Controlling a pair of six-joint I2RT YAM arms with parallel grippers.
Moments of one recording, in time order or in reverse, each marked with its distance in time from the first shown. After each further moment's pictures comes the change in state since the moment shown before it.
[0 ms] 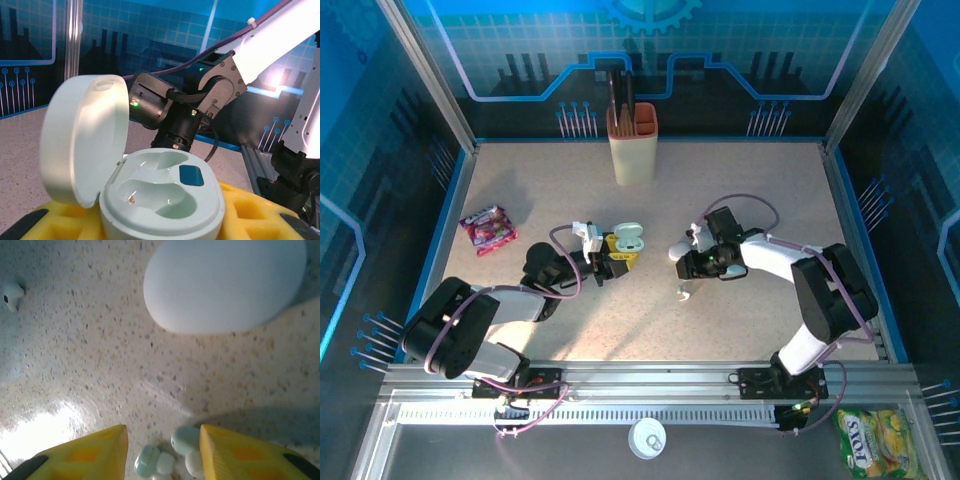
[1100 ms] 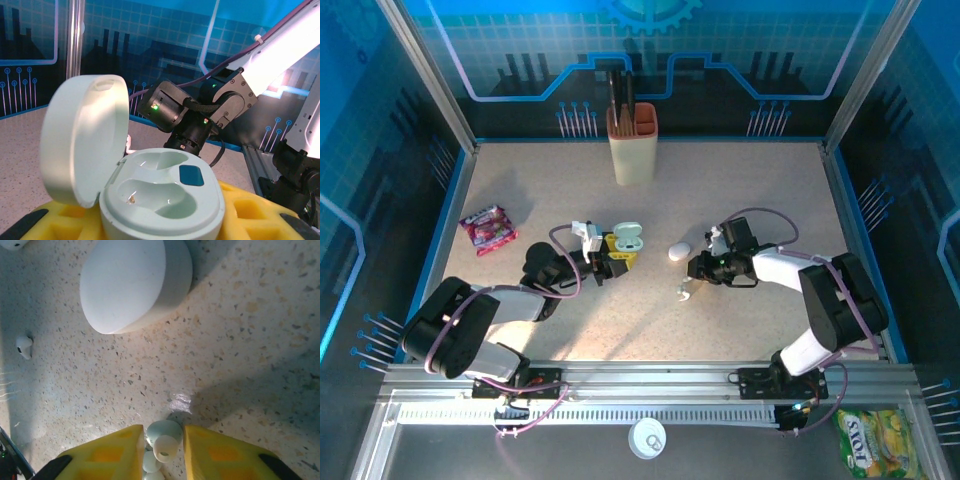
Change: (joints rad) left arm 0.006 0.002 0.000 0.000 0.000 0.000; right arm -0.074 -0.057 -0.159 0.201 -0.040 0.278
